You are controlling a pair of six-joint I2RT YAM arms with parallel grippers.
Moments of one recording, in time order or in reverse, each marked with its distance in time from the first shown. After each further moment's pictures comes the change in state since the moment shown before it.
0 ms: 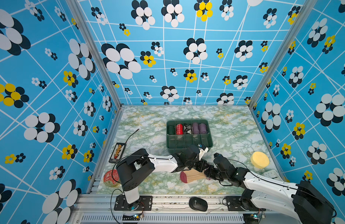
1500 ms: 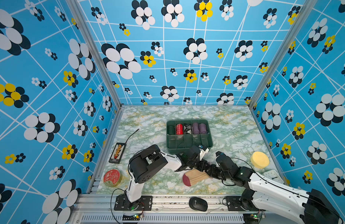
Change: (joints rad) left arm 0.032 0.182 0.015 0.171 0.045 0.010; right arm -0.008 -0.137 0.068 -0.191 0.023 -0.057
